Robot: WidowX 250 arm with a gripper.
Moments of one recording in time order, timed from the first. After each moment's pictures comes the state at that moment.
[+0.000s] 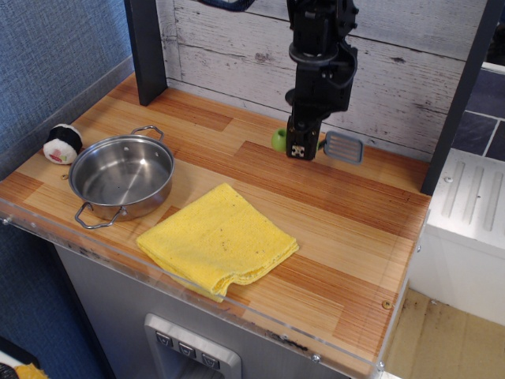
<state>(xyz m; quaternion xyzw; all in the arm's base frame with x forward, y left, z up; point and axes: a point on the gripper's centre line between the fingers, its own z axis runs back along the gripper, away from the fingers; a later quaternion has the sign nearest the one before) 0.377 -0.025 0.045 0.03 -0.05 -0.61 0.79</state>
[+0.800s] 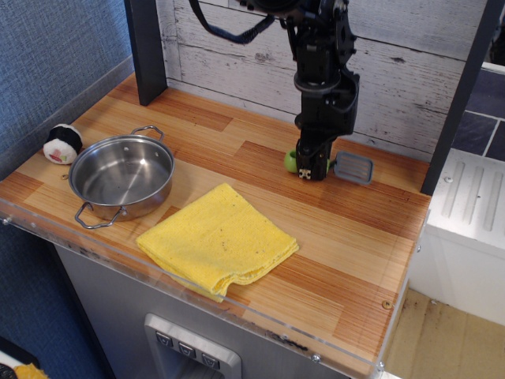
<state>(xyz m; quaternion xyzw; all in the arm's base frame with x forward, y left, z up) 0.382 -0.034 0.010 0.01 -0.07 -0.63 0.77</state>
